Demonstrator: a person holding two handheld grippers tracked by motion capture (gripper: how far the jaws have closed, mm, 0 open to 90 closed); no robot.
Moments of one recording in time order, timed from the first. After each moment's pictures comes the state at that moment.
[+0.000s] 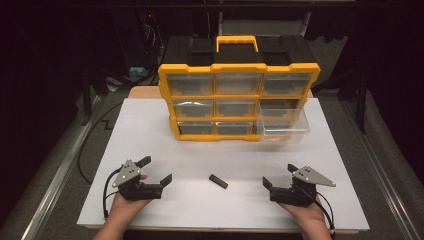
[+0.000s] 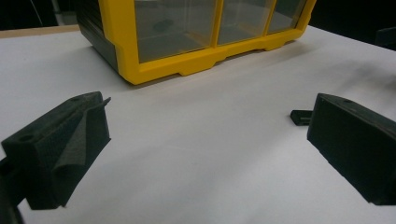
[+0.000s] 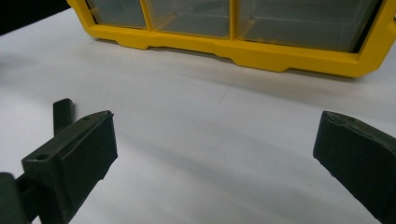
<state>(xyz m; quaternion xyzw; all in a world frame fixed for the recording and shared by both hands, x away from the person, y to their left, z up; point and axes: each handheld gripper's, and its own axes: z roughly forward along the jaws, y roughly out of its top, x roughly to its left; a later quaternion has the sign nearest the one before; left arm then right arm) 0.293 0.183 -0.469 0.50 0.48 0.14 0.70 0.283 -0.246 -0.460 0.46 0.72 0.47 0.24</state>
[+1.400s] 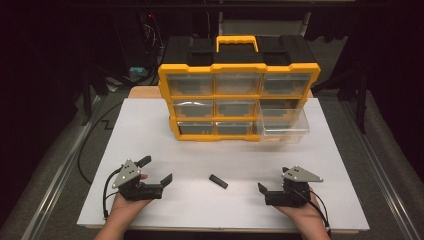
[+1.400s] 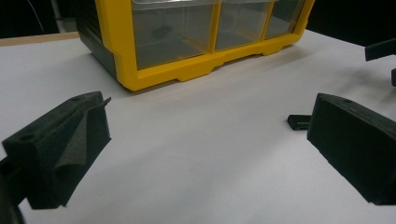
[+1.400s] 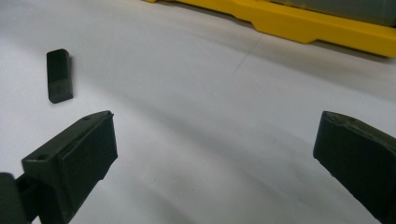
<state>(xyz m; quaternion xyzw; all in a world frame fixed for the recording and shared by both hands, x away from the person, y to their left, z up) 0.290 0.181 -0.466 0.50 0.47 0.14 0.71 0.287 -0.234 -0.464 0.43 0.77 0.41 0.22</state>
